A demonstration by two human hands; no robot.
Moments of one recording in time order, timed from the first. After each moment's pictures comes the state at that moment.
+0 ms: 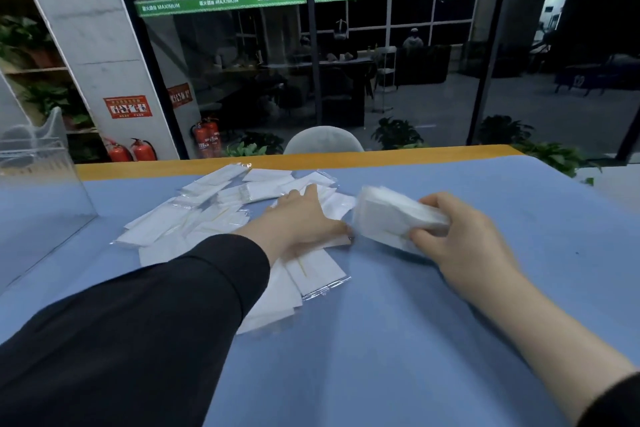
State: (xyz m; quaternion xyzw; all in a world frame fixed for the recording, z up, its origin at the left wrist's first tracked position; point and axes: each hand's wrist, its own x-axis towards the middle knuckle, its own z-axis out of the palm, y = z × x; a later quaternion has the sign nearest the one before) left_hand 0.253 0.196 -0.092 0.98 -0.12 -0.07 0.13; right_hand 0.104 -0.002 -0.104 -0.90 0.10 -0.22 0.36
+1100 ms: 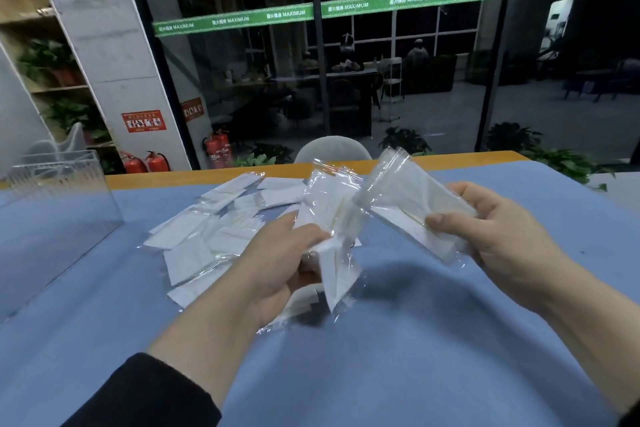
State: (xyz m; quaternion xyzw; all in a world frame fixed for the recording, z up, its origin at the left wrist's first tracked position) left_hand 0.129 0.242 -0.063 0.66 -0.06 -0.15 0.73; right_hand 0.075 -0.004 -0.069 -0.72 -0.01 -0.13 0.68
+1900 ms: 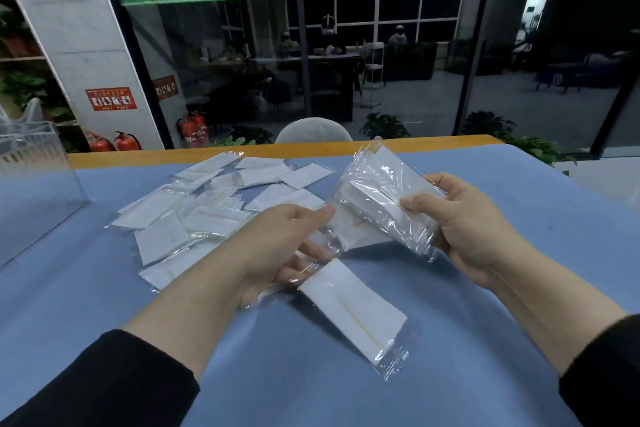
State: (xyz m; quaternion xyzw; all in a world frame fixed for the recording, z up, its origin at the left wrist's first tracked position) left_hand 0.129 0.241 -0.069 0.77 -0.06 -0.23 0.60; right_hand 0.089 0.006 -0.087 -0.66 0.08 -0.13 0.74
